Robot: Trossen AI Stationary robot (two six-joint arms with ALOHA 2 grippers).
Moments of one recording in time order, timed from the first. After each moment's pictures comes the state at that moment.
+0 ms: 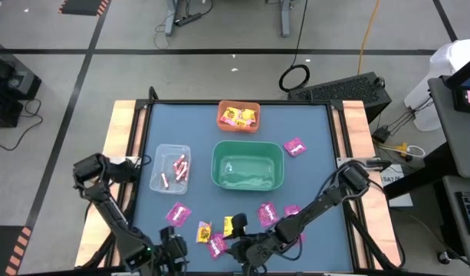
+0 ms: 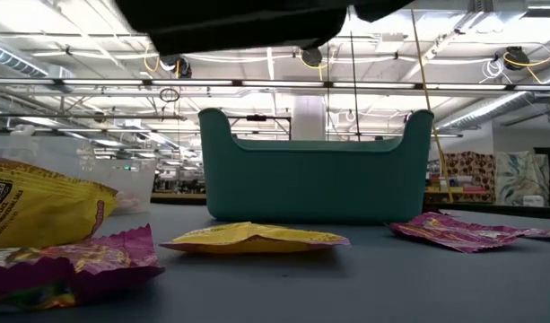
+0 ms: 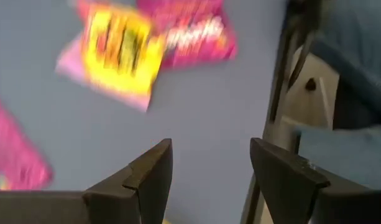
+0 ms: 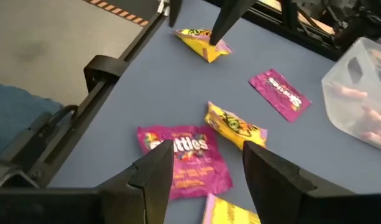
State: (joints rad) left arm -1.02 1.84 1.27 -0.65 -0.42 -1.28; right arm 0.63 2.13 1.43 0.11 0.47 0.02
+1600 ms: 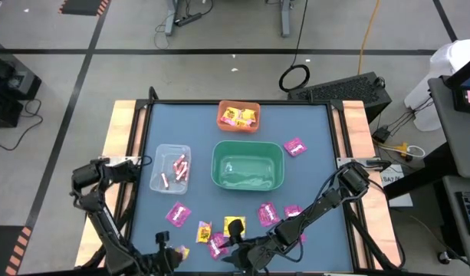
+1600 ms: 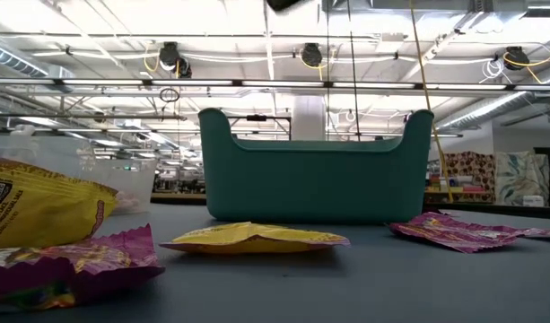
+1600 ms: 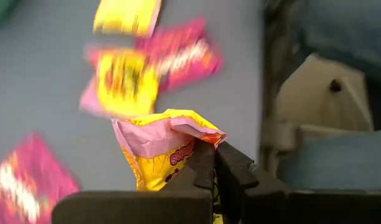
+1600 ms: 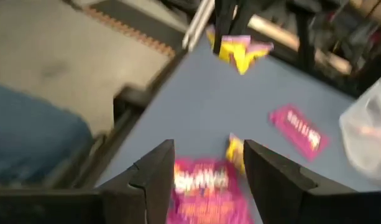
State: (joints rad) left arm -1.12 1.90 1.39 -0.79 -0.62 -1.18; right arm 0.64 2.15 1.44 0.25 0.41 -0.11
